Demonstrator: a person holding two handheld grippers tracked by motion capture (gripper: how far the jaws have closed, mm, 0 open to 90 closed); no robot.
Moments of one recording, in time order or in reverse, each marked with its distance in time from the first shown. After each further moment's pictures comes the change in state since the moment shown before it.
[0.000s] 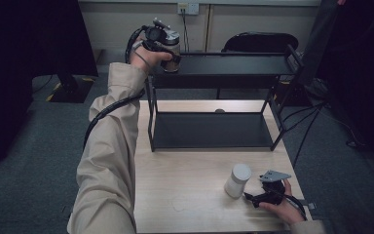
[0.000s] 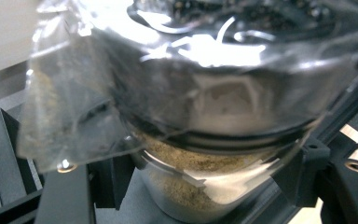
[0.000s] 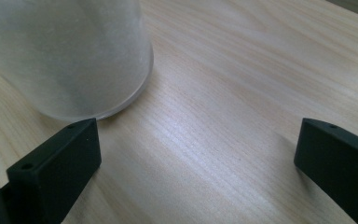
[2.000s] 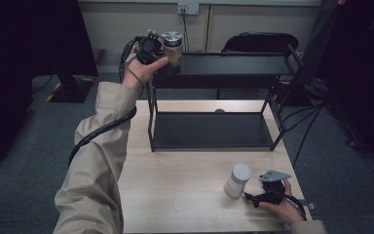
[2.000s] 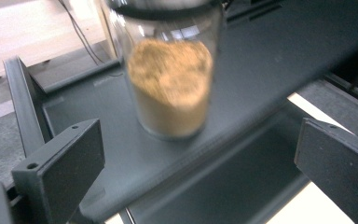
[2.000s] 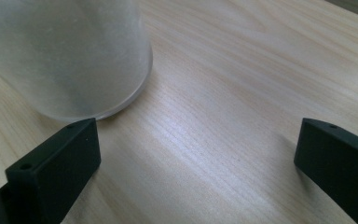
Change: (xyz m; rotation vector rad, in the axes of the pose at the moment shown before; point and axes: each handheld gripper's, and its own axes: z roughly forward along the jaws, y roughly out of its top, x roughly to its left) left arm -0.033 -0.049 -0.042 -0.054 0.034 -0.017; right arm 0.000 0.000 0.000 0.001 -0.003 -0.001
